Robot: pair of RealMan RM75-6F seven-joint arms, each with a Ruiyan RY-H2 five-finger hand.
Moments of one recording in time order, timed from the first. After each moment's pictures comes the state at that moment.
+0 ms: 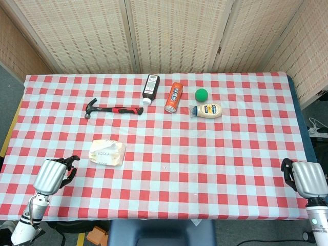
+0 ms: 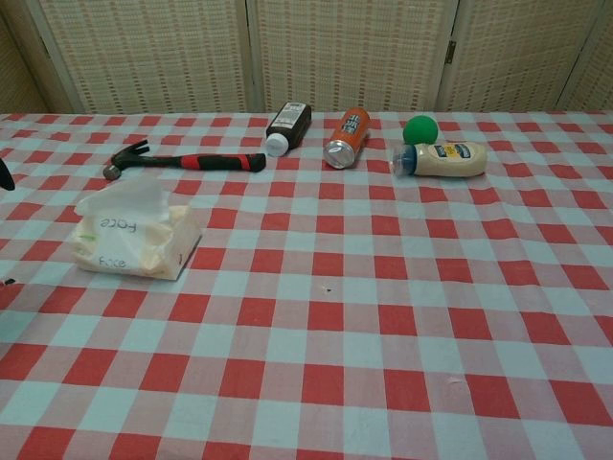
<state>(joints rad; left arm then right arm) -0.29 -1.37 -0.03 -1.37 1.62 1.48 0.13 0.12 -1.05 0.06 -1.71 -1.37 1.37 -0.20</state>
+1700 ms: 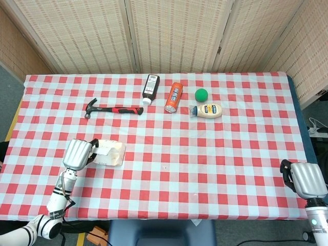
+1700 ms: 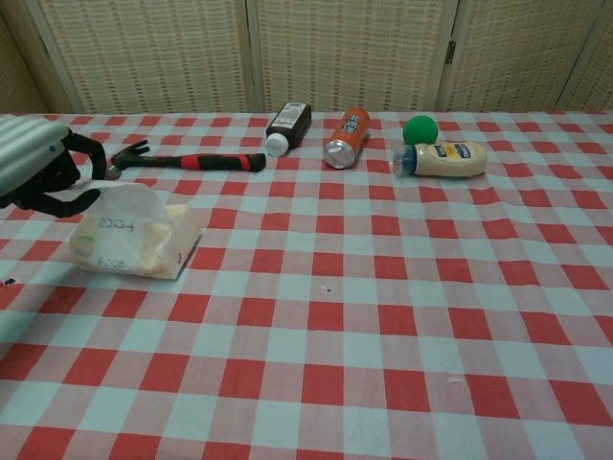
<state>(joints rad) -0.50 -1.62 -0.16 -1.14 1.48 1.33 0.19 0.12 -1.04 0.05 -1.71 -1.37 1.35 -0.20</state>
